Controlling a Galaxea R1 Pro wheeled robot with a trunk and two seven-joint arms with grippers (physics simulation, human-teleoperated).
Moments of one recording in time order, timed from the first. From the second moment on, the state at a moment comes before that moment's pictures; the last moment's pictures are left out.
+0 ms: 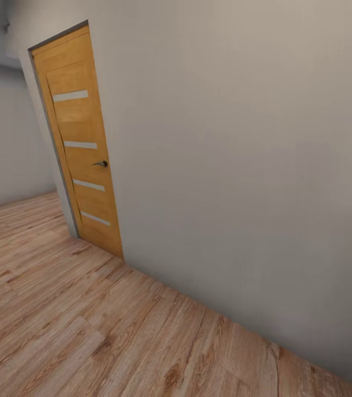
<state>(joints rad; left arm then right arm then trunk) 0.00 -0.01 0.05 -0.21 0.20 -0.02 0.00 -0.21 -0.02 0.20 0.03 -0.17 -0.09 0.01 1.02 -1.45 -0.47</state>
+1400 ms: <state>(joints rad) 0.00 -0.01 0.05 -0.16 0.20 -0.02 0.00 -0.21 -0.02 0.20 0.03 -0.17 -0.10 0.01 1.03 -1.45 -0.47</state>
